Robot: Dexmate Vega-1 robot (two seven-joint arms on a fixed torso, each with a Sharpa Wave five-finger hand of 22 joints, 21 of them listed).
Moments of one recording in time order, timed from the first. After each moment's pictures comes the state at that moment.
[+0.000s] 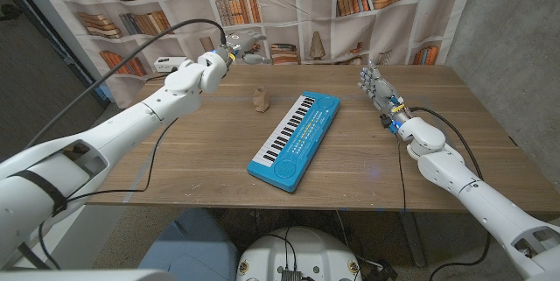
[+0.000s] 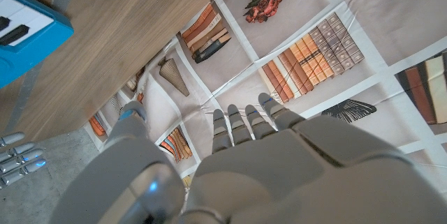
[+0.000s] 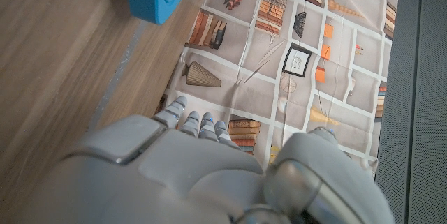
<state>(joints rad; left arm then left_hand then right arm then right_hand) 0.34 0.73 0.81 -1.55 0.80 0.19 -0.02 0.37 -0.04 0.46 -0.16 0.18 0.13 -0.10 0.21 0.19 0.15 -0.12 0.24 0.20 0.07 -0.12 0.19 0.17 0.15 -0.07 0.20 0.17 -0.85 -0.60 -0.37 -1.37 0.61 0.34 0.12 0.37 0.05 -0.15 0.02 0.25 -0.14 0.09 0.19 0.19 -0.10 0.08 0.19 0.19 -0.17 0.05 0.19 0.19 -0.02 0.04 0.18 0.17</state>
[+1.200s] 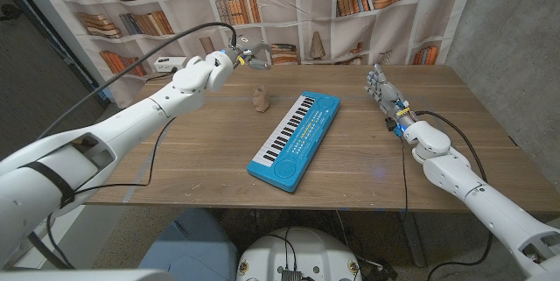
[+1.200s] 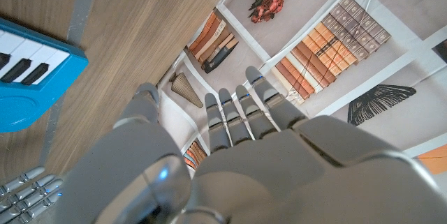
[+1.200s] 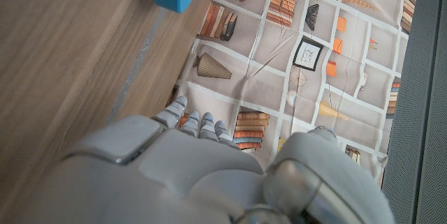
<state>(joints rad) 0.29 0.70 0.85 -1.50 0.93 0.15 -0.09 0.59 0.02 0.47 -0.17 0.18 0.36 -0.13 0.27 0.22 0.34 -0.14 0.32 0.26 0.34 -0.17 0.24 0.19 0.48 -0.09 0.28 0.19 -0.89 -0.62 -0.35 -1.37 0.60 0.34 0.09 0.38 0.05 -0.15 0.02 0.24 -0.15 0.09 0.19 0.19 -0.11 0.07 0.19 0.19 -0.17 0.05 0.19 0.19 -0.02 0.04 0.18 0.17</state>
